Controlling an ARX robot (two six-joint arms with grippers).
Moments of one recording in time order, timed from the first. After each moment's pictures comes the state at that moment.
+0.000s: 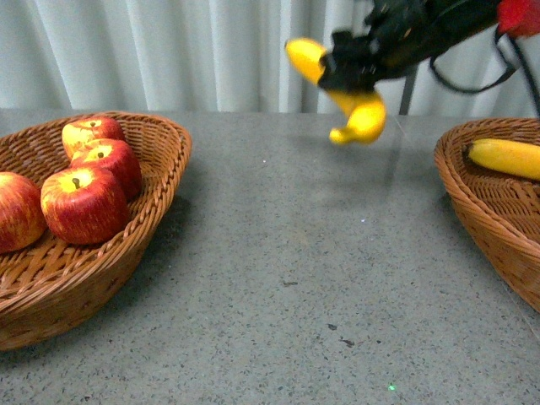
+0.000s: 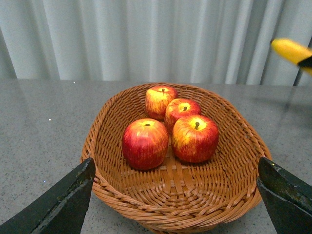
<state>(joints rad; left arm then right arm) 0.00 0.01 0.01 0.00 0.00 0.00 0.22 2.16 1.79 -0.18 -0.39 -0.23</state>
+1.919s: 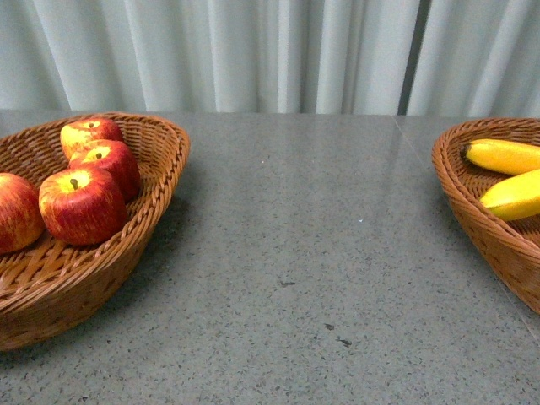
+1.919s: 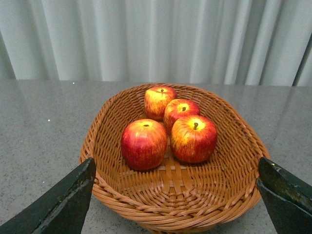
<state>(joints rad) 0.00 0.01 0.01 0.00 0.00 0.00 -0.31 0.88 0.63 0.21 -0.48 -0.04</state>
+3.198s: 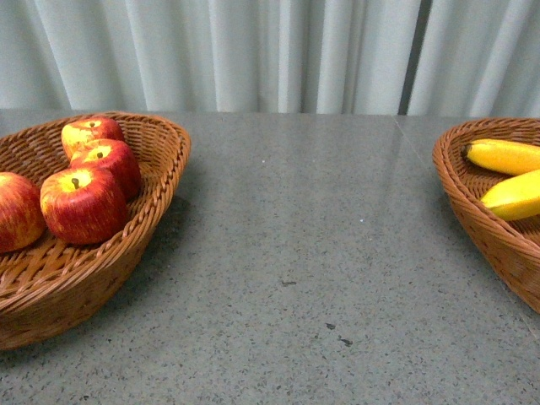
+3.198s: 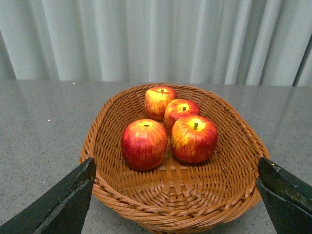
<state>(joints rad) 0.00 0.01 0.01 0.00 0.00 0.00 0.00 0.07 0.04 -0.01 0.00 -0.01</state>
